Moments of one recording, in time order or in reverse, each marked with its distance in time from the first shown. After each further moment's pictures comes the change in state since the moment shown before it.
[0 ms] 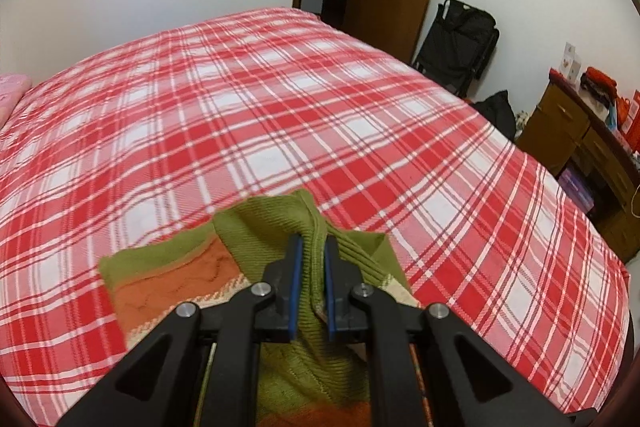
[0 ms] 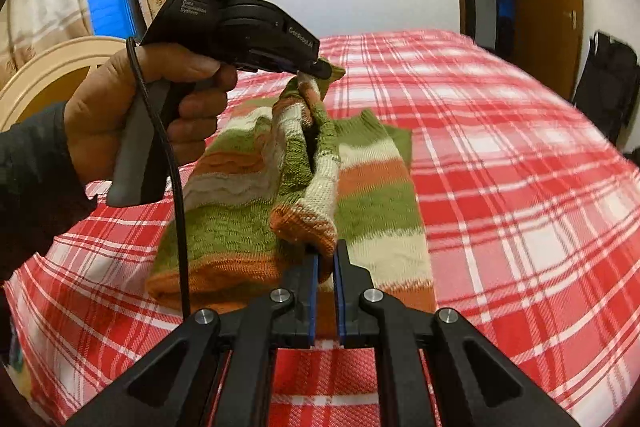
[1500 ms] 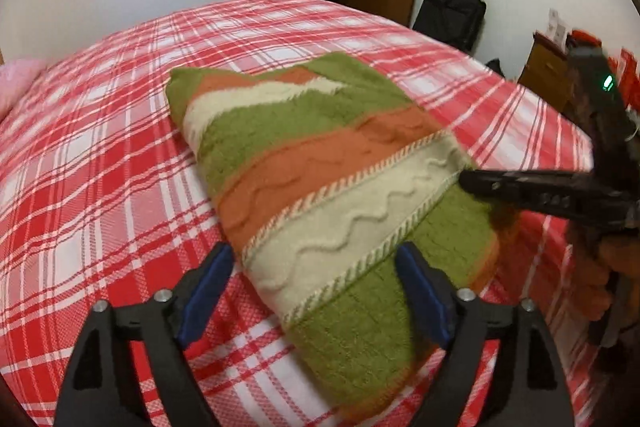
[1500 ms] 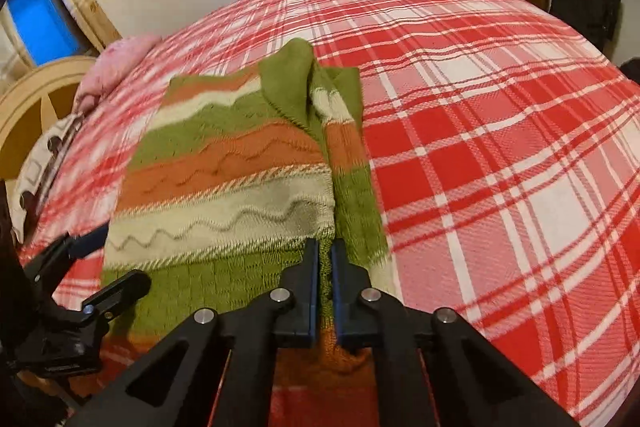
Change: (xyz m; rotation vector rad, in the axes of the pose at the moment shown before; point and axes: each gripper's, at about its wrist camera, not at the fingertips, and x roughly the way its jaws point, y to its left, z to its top) left arm -0.055 0.015 -0.159 0.060 0.013 0.028; right arm 0.054 -0.048 0.018 0.181 0.212 -0.055
